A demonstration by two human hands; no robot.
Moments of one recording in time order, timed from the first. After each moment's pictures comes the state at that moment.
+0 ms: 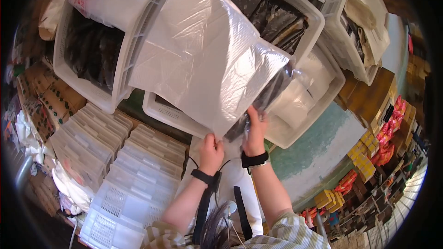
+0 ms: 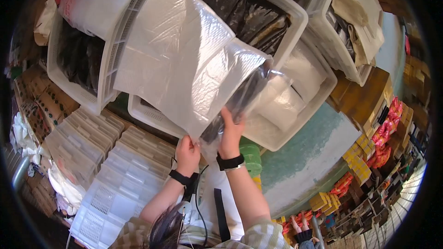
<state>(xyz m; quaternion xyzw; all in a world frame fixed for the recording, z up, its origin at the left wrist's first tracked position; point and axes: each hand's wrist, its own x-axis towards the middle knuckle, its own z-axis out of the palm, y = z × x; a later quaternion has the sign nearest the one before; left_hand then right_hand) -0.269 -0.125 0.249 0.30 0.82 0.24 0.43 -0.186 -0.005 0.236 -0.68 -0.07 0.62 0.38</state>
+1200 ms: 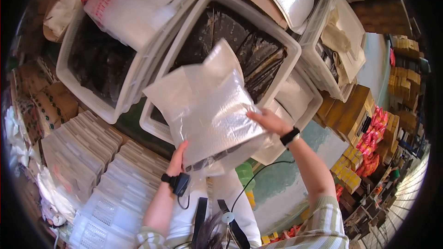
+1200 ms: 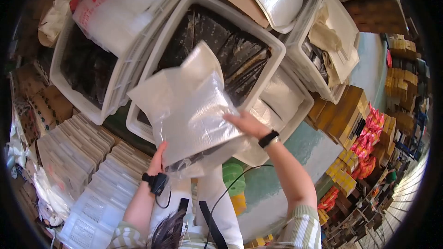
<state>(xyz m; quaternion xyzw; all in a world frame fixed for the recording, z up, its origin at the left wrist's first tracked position) -0.352 -0.127 0.248 -0.27 0.51 0.43 0.69 -0.123 0.140 0.276 -0.52 -0.49 0.66 -0.22</state>
